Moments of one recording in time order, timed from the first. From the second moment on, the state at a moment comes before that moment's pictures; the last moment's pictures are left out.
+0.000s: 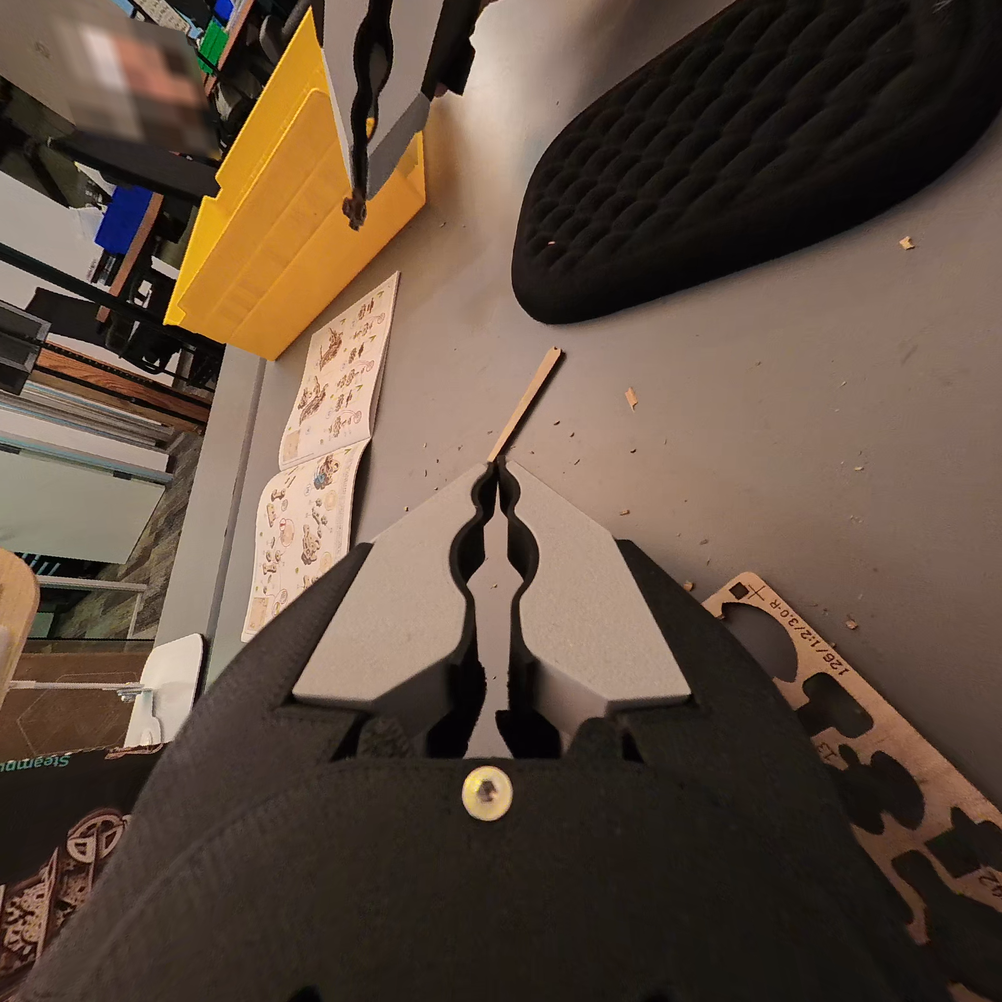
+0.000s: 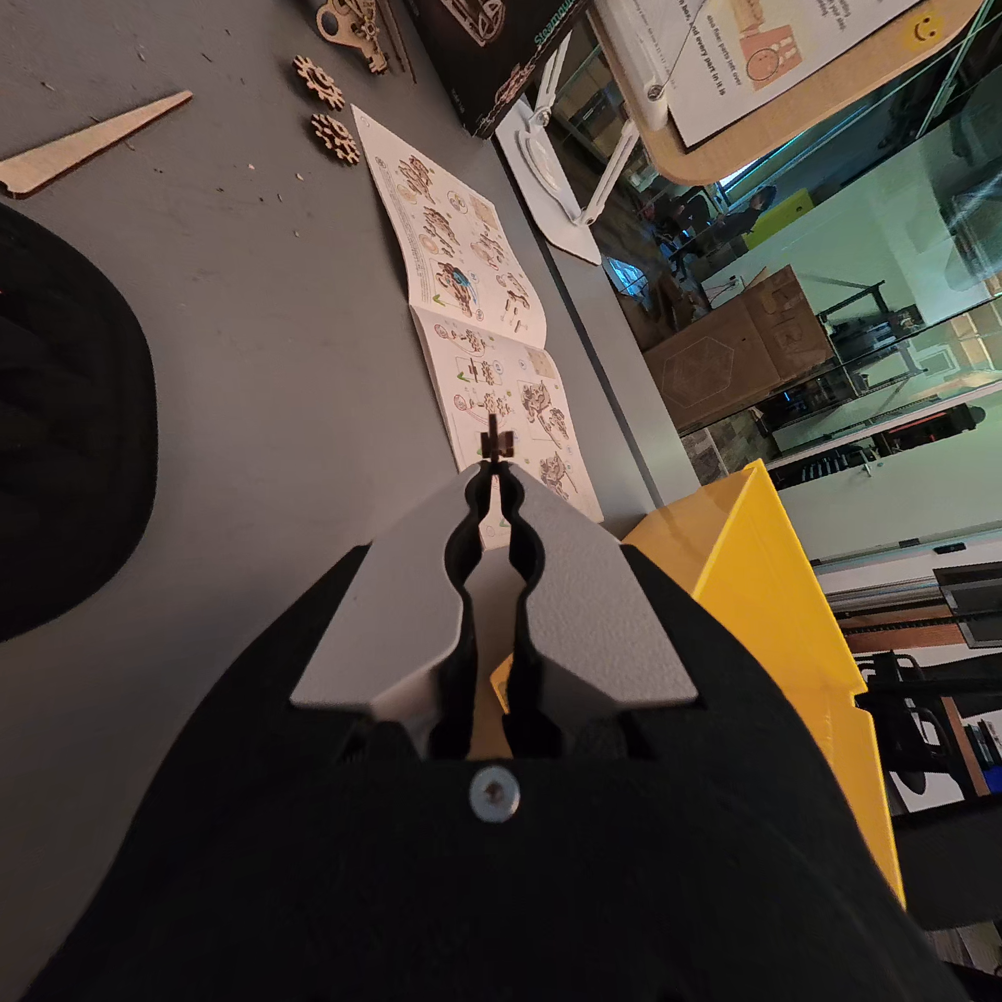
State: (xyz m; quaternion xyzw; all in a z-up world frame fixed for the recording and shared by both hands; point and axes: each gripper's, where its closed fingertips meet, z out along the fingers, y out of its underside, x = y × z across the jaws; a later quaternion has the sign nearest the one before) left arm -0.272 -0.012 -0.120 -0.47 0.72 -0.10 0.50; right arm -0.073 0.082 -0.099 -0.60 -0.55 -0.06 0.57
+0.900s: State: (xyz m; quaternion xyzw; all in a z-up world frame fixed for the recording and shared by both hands) left arm -0.272 -0.014 -0.125 -0.47 0.72 -0.09 0.49; right arm -0.102 0.064 -0.126 -0.58 -0.62 -0.01 0.53
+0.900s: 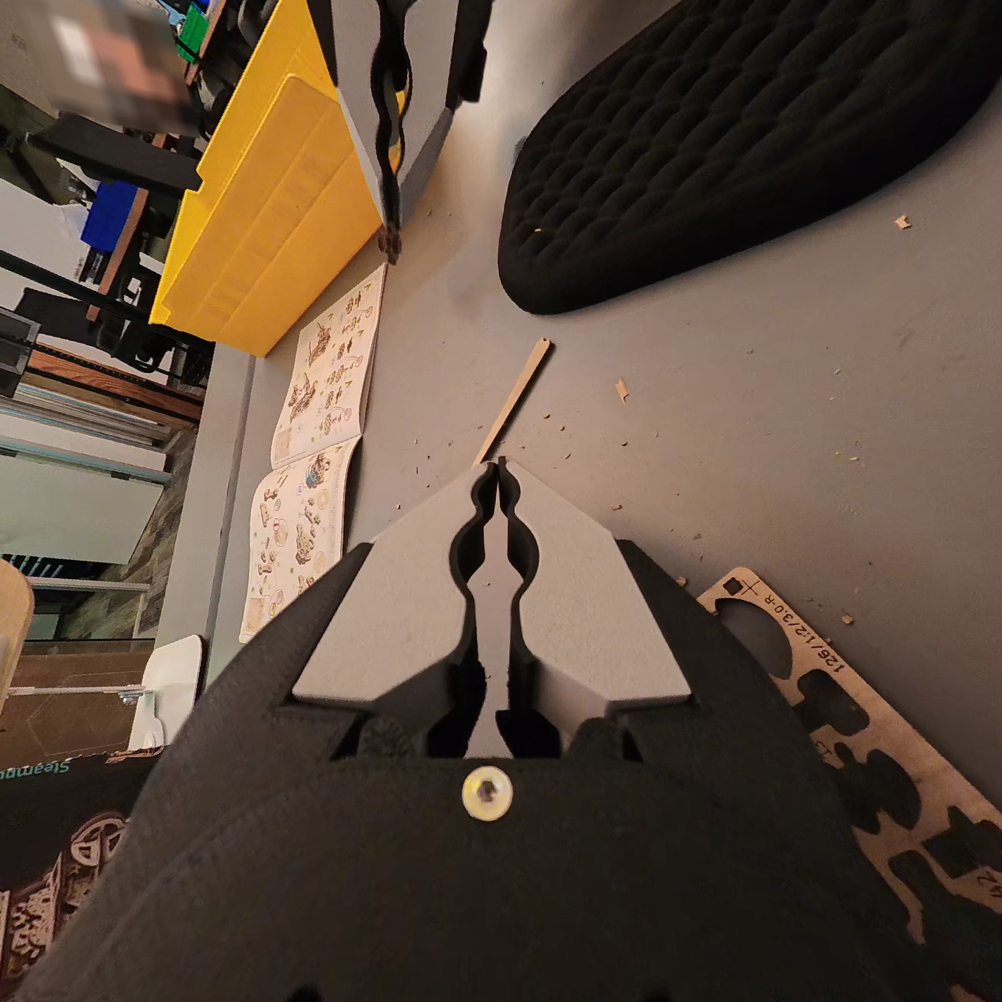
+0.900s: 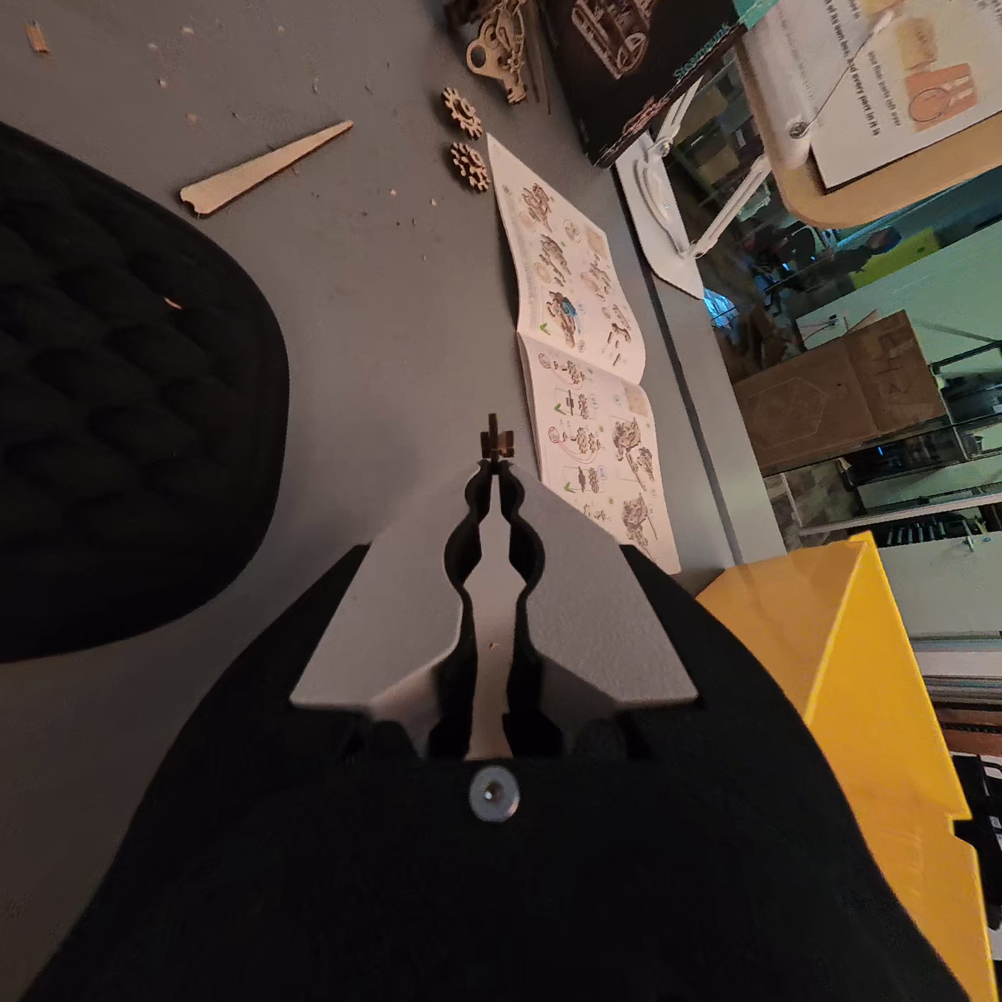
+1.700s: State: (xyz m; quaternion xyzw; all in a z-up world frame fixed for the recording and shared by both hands) left arm -0.275 -0.012 -0.127 -0.47 0.73 -0.08 0.49; right arm -0.106 0.059 -0.092 -0.58 -0.56 0.09 0.59
